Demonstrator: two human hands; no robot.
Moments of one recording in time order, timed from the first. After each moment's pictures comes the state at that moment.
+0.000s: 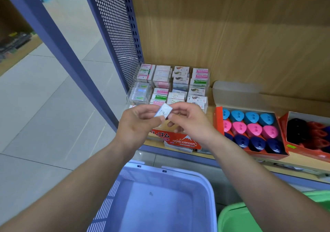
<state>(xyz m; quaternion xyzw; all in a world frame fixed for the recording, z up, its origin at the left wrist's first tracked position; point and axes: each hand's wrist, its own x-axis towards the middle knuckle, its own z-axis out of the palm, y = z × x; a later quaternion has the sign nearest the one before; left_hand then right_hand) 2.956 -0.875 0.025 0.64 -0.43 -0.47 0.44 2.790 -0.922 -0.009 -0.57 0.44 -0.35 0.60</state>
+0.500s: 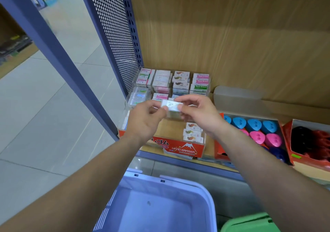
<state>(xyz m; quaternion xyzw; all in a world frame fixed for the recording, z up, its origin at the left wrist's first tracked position) 2.946 -0.927 0.000 0.68 -0.50 -0.36 0.39 2.769 -0.978 -0.015 -0.57 0.48 -0.37 0.55</state>
